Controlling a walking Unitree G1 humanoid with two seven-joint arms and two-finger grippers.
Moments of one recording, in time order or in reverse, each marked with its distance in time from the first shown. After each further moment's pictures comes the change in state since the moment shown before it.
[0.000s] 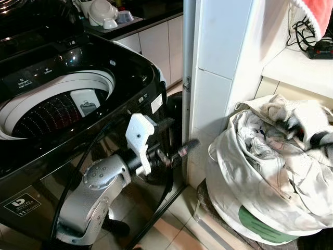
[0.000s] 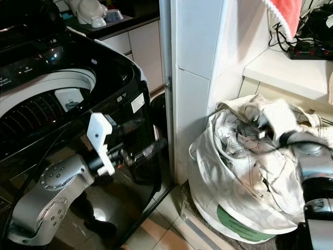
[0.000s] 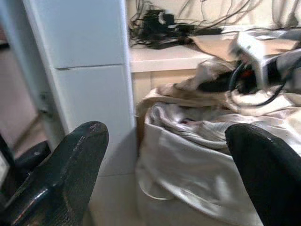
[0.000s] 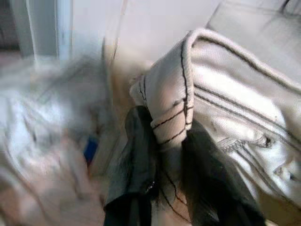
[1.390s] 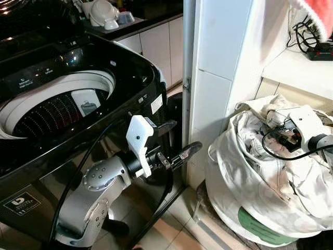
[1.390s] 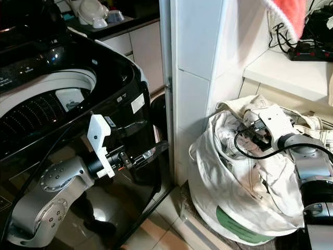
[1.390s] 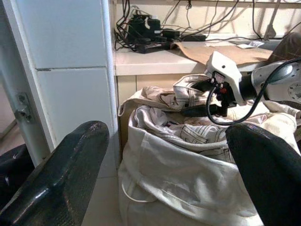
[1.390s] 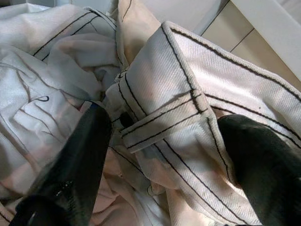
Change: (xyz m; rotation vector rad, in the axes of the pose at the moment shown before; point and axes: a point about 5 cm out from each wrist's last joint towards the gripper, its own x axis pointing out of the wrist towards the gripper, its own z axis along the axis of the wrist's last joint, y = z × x) left arm -0.005 -0.008 -0.002 -0.058 -0.018 -0.091; right arm 0.002 0.010 -0.022 -0.095 0.141 0.008
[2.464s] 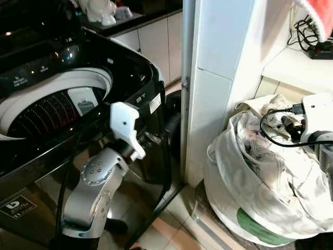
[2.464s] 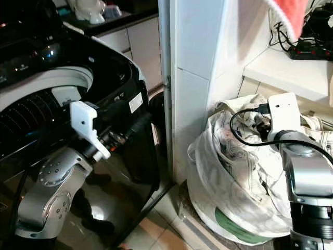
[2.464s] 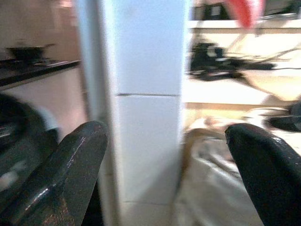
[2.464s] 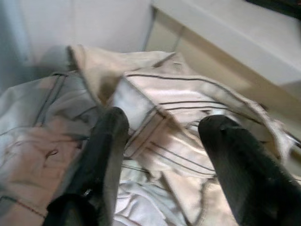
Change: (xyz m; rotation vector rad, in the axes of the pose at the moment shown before) left arm 0.003 0.020 0.011 0.047 -0.120 0.241; right arm -0.043 0.022 0.047 0.277 -0.011 -0.250
